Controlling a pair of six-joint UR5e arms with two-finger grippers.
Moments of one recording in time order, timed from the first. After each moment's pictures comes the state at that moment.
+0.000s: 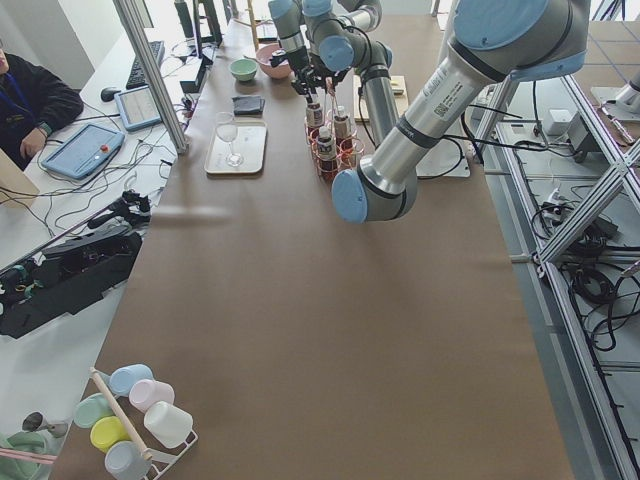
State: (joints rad) left arm -0.71 -2.38 -1.97 -1.31 -2.27 0.18; right arm 0.76 -0.69 1.59 -1.85 2.45 1.44
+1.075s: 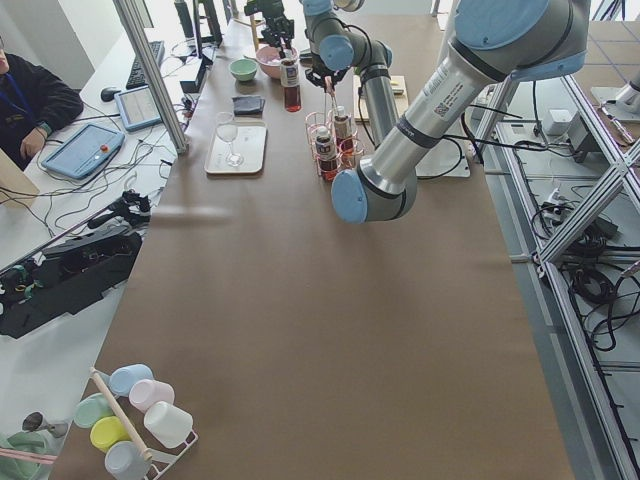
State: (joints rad) left arm -0.71 -2.38 -1.98 -1.31 -2.27 0.19; right arm 1.01 -0.59 1.59 -2.05 2.63 1.37
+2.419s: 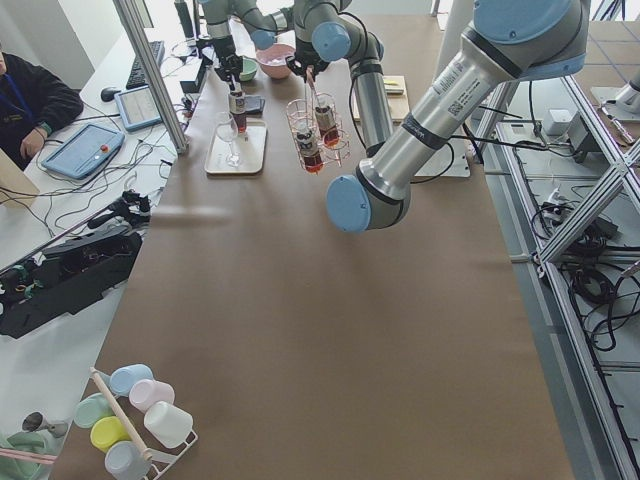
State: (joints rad) left arm -0.91 -2.33 -2.08 -1.30 -2.29 0.19; right arm 1.02 -0.37 0.80 -1.47 2.41 1.20
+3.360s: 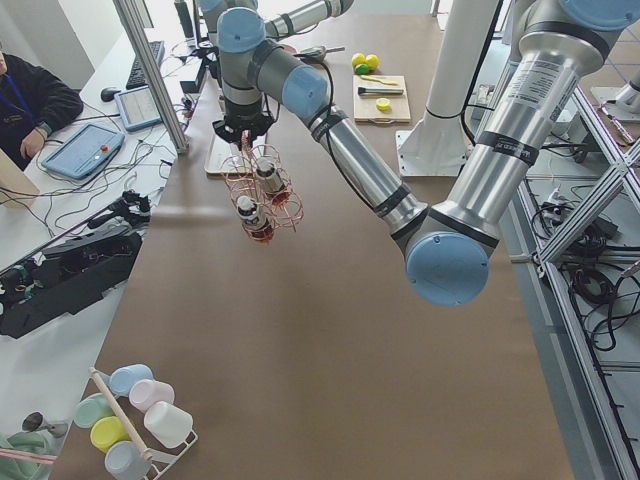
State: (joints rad) left arm -1.44 -1.99 -1.99 -1.30 -2.51 0.61; right arm 0.99 -0.36 0.76 -1.43 2.40 1.15
